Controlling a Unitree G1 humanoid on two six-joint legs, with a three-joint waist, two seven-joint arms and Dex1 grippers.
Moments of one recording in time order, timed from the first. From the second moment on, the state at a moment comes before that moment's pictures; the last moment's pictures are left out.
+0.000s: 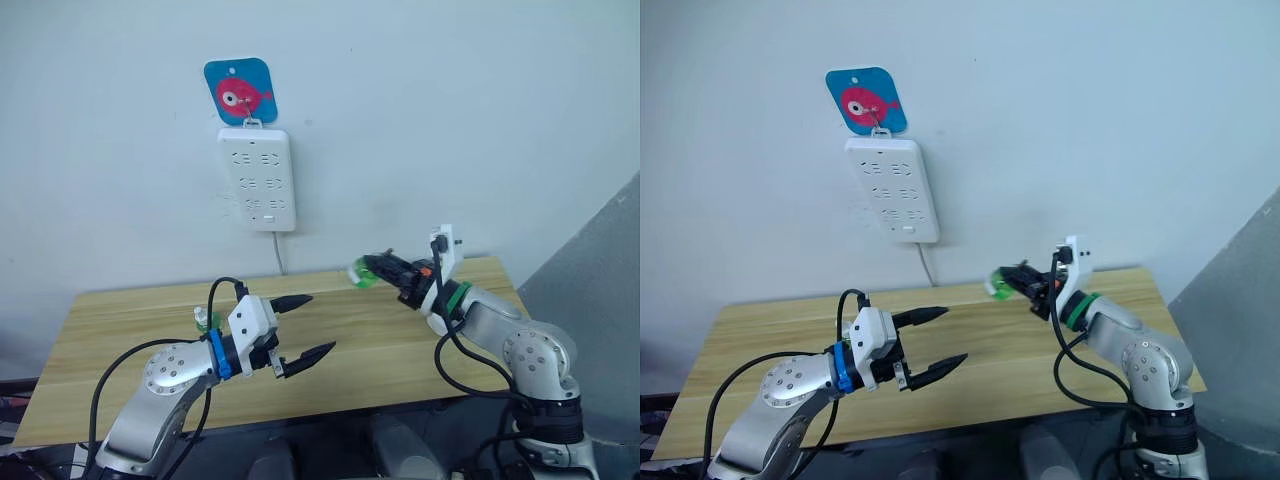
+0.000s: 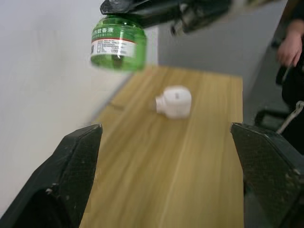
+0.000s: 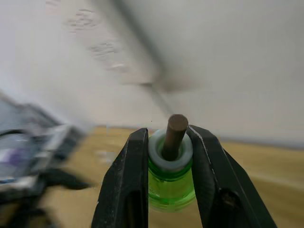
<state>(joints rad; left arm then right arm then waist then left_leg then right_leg) 0.11 0.59 -0.09 -0.38 -0.34 0.15 -0.85 -0.27 -0.31 0.06 -0.28 0.62 0.71 0.31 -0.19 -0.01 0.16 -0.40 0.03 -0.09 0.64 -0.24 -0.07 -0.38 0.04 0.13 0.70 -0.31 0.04</state>
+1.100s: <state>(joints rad) 0.31 0.53 0.05 -0.51 -0.30 0.23 -0.65 -0.36 -0.11 0.18 0.53 0.02 -0.08 0.35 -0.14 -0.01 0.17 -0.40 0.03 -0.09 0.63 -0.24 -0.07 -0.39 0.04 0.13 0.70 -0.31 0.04</state>
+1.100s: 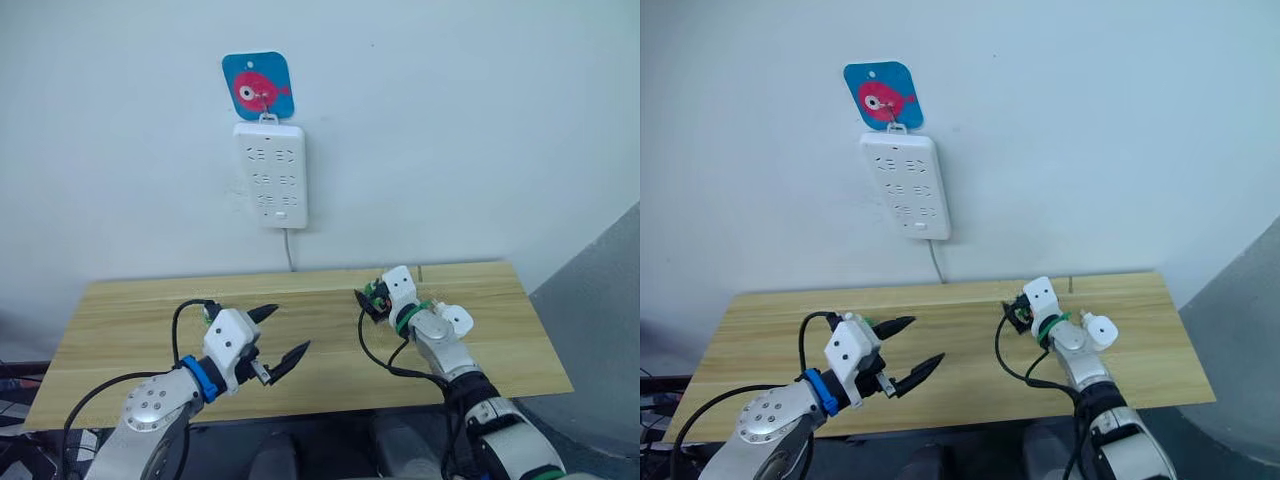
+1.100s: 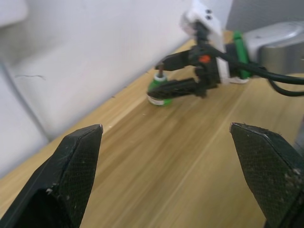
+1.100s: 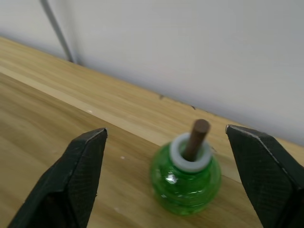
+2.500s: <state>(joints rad) -0.12 0.57 0.18 0.39 -0.17 0.07 -0.63 -0.18 -0.47 0.39 -0.63 0.14 0.75 0.63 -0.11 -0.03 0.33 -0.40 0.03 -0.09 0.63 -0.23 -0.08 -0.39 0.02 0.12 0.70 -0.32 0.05</state>
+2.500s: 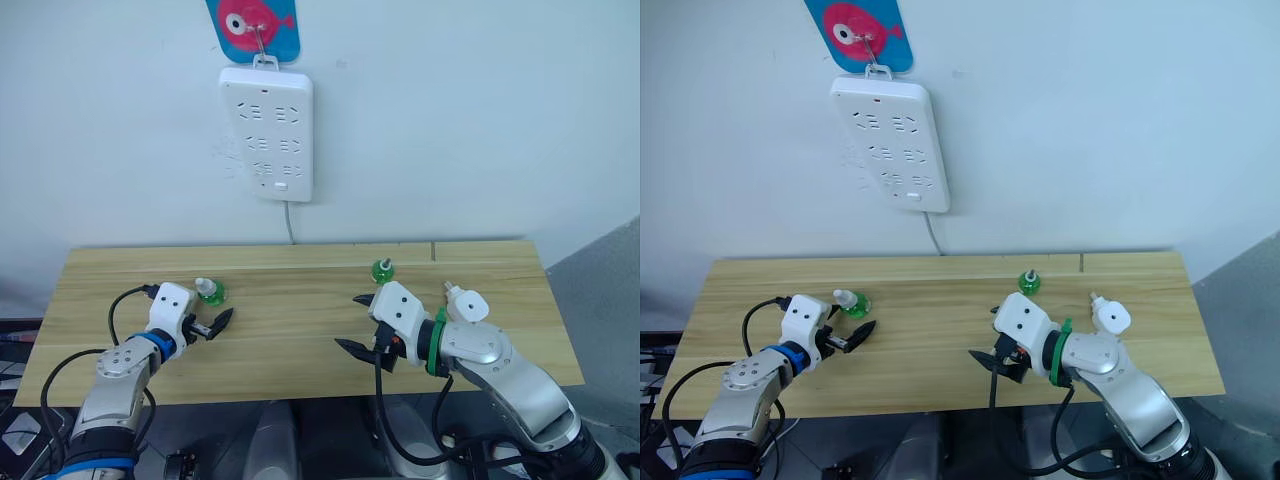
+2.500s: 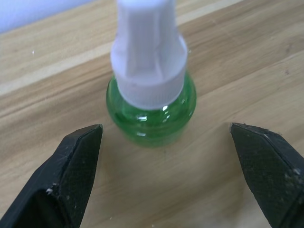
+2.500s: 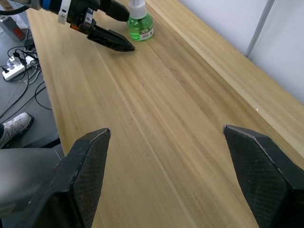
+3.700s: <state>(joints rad) -0.20 0.57 0.10 0.48 -0.16 -0.09 -0.85 -0.14 -0.49 0.30 -0.73 0.25 0.90 0.55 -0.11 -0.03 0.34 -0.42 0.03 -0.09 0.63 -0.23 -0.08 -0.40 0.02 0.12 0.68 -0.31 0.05</state>
